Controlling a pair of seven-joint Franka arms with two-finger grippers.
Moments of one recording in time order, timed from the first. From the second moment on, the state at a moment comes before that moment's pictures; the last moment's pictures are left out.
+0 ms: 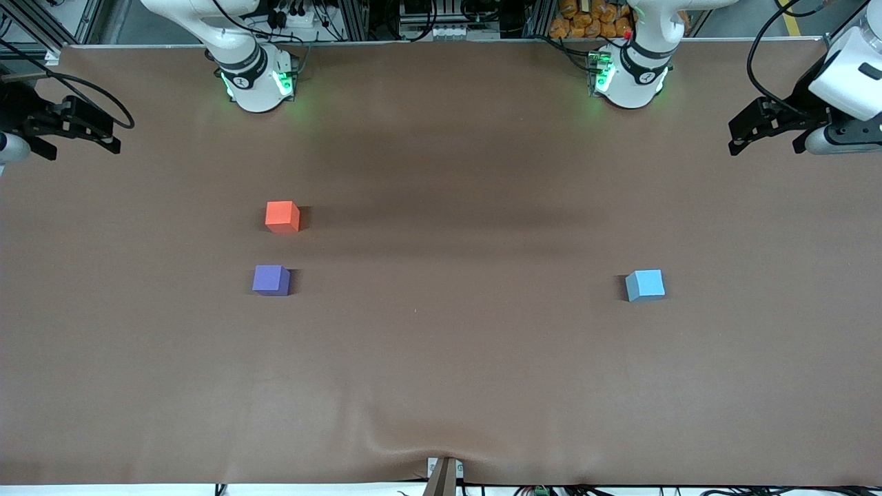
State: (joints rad) left arm 0.01 -0.14 -0.13 -1.67 0.00 1.54 -0.14; right arm 0.00 -0.03 0.02 -1.48 0.03 1.37 -0.06
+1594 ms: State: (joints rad) left arm 0.01 -0.12 -0.12 -1.66 0.01 1.54 -0.13; right arm 0.00 -0.03 0.02 -1.49 0.03 1.36 -0.06
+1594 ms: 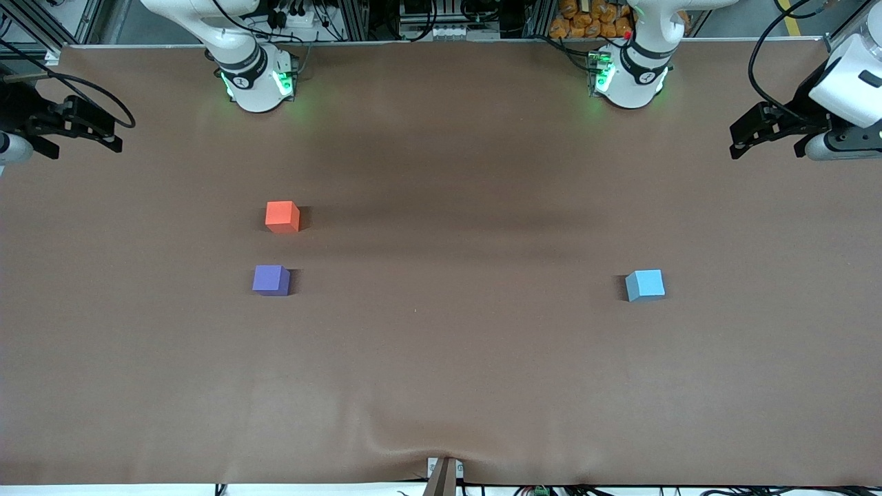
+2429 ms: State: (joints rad) left arm 0.02 -0.09 -0.12 -1.69 0.01 1.63 -0.13; right arm 0.00 -0.03 0.02 -1.49 0.03 1.36 -0.06
